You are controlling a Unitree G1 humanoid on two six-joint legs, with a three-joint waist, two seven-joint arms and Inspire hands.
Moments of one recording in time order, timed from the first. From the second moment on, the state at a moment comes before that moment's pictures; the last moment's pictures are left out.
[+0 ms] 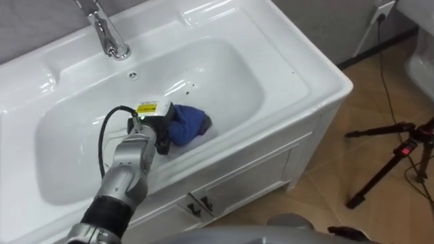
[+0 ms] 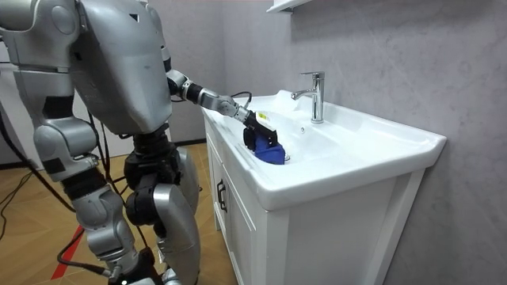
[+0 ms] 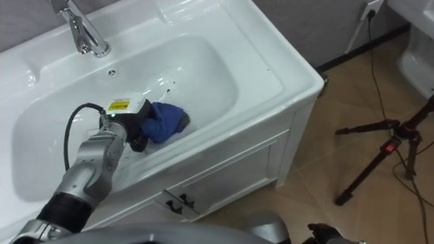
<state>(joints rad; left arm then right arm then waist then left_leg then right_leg) -0.01 0.24 -0.24 0.41 1.19 0.23 -0.18 0.13 -0.27 -0.09 1.10 -0.41 0.15 0.14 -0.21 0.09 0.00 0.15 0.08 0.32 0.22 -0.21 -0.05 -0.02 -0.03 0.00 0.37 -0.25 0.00</state>
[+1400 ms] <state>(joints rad) 0.13 0.51 -0.22 0.57 1.45 0.28 0.04 0.12 -0.39 -0.18 1.09 -0.47 0.08 0.07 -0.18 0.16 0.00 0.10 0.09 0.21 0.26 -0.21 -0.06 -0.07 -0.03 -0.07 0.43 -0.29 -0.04</state>
